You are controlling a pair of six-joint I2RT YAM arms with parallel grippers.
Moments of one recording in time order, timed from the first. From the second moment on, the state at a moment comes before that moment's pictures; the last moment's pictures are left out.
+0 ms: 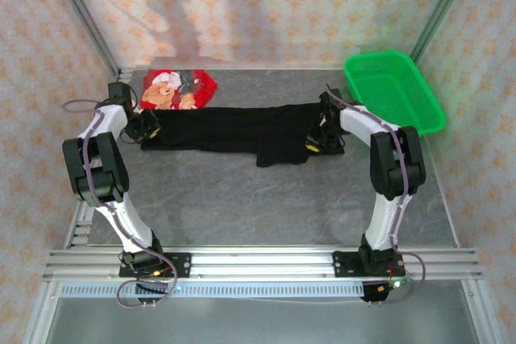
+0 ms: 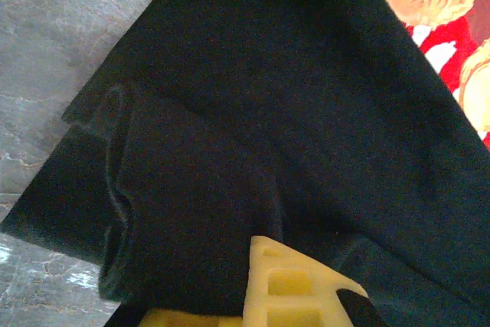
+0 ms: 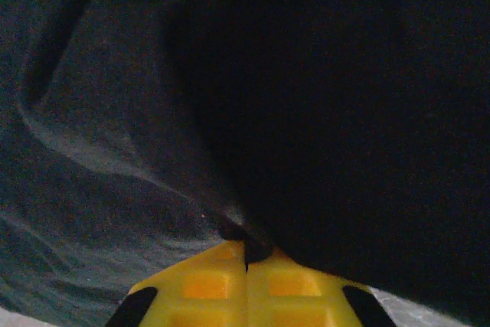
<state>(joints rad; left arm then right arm) 0.32 1.86 1.35 -0.69 0.29 -0.53 0.23 1.92 1.34 -0.77 -0.30 0.65</state>
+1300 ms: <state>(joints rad) 0.32 1.84 1.28 -0.68 0.29 -0.49 0.22 1.88 1.38 -1.07 -0.29 0.57</state>
